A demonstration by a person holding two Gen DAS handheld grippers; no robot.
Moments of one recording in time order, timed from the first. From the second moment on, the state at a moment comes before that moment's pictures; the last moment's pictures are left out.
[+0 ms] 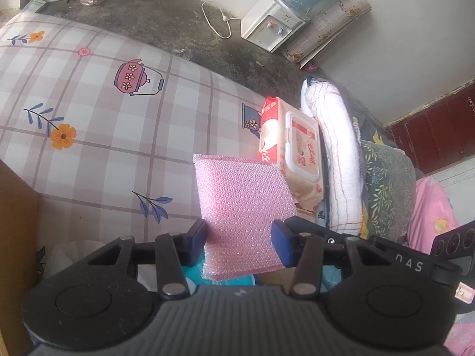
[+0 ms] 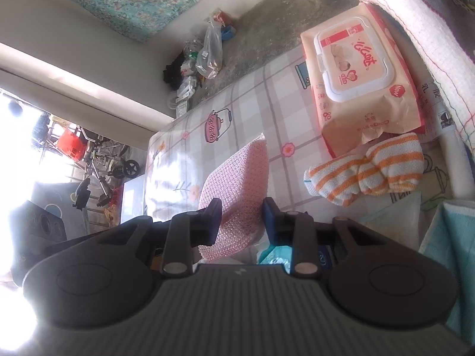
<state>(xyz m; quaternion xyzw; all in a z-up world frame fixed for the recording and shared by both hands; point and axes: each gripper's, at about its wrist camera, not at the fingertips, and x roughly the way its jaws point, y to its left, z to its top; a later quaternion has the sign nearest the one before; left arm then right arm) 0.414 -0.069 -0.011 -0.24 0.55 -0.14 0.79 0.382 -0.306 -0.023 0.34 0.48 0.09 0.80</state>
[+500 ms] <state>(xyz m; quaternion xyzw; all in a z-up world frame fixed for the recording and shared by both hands) 0.275 0.070 0.109 -0.25 0.44 -0.12 0.85 0.274 -0.162 0.111 0.28 0.42 0.21 0.84</state>
